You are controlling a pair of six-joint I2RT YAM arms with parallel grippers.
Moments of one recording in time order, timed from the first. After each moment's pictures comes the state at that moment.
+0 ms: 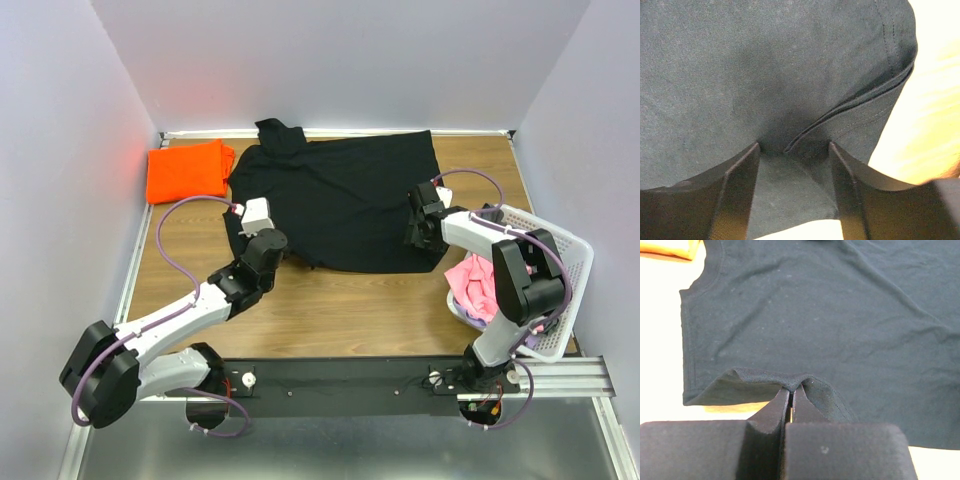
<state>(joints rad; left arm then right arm) -0.74 1.09 0.59 0.03 -0.69 -0.54 0.33 1.71 0.99 -0.39 0.37 0.51</state>
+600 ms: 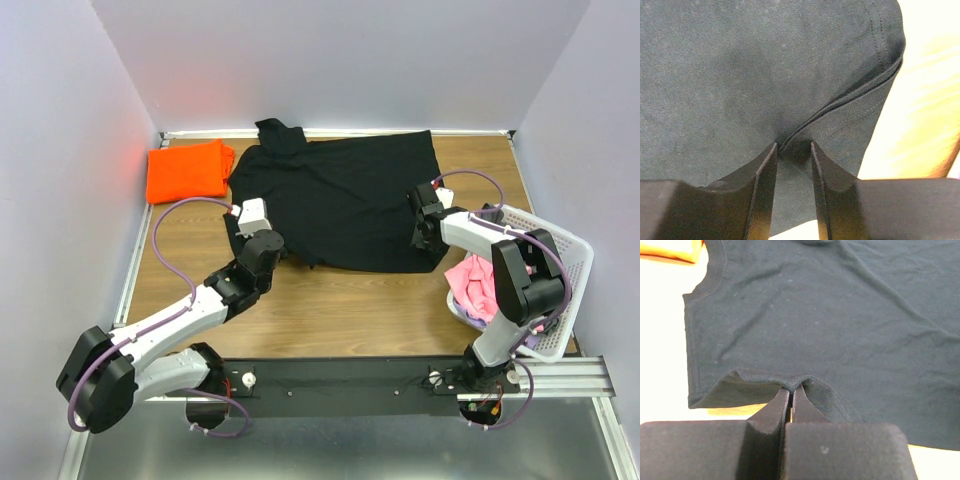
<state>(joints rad) -0.73 1.06 0.58 0.03 -0.69 -0.54 0.33 1.71 0.99 -0.41 0.41 0.53</state>
